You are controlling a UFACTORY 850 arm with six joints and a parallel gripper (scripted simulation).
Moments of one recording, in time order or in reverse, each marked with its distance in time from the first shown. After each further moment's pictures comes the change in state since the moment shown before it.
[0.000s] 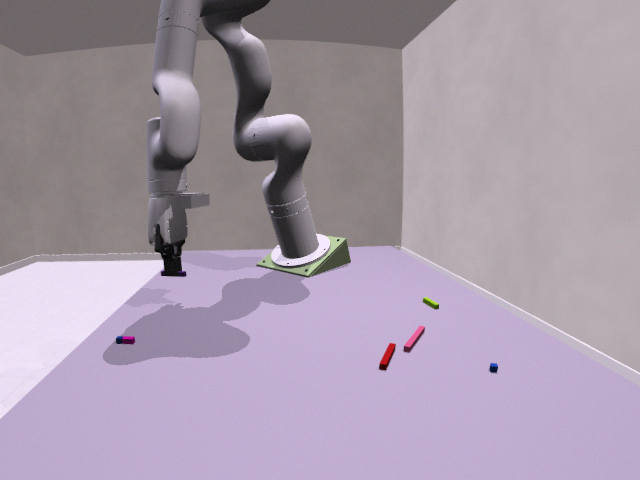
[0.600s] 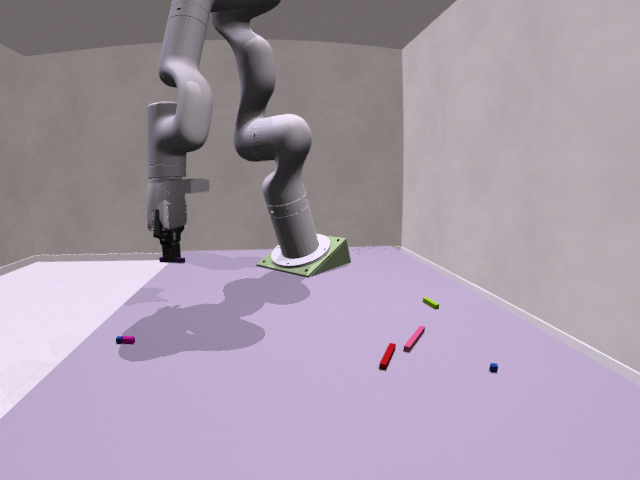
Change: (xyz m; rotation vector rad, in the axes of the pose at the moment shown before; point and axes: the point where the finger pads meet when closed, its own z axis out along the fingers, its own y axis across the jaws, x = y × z) arm 0.001 0.001 -0.031 0.014 -0.011 0.000
